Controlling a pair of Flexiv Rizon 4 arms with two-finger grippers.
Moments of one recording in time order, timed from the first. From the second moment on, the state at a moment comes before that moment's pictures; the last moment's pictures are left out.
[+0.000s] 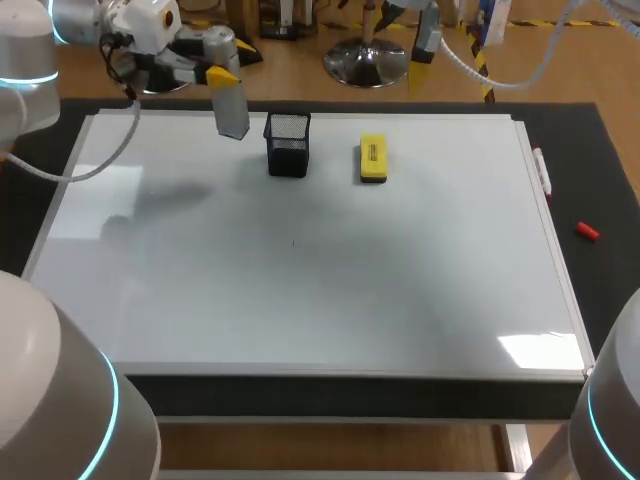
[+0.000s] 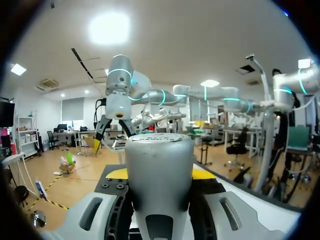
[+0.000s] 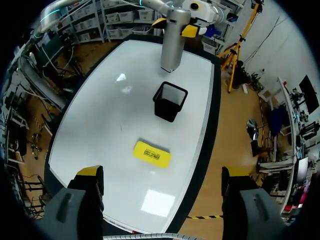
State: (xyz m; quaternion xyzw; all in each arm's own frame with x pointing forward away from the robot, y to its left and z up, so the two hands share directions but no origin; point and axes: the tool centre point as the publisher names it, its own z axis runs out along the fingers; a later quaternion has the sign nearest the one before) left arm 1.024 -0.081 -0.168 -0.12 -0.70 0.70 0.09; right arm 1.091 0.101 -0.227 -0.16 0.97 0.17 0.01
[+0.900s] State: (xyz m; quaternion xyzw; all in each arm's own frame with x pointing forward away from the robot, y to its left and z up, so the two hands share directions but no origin) left arm 1.056 -0.147 -0.178 -0.03 -0.69 0.72 -0.02; right arm 1.091 0.101 -0.227 -0.16 0.97 0.17 0.01
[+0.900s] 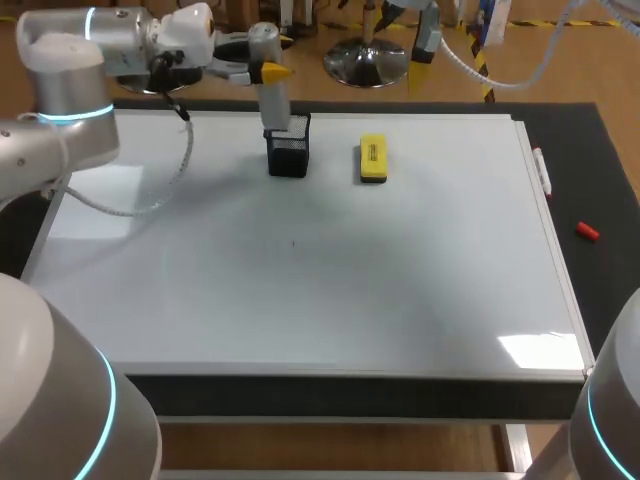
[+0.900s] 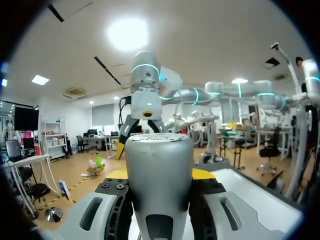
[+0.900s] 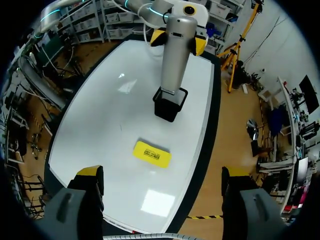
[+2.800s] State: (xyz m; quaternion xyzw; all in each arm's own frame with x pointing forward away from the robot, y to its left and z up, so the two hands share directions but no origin) left arm 1.077 -0.172 -0.265 -0.03 -0.70 0.71 0.02; right arm 1.091 0.101 -0.227 -0.16 0.97 0.17 0.01
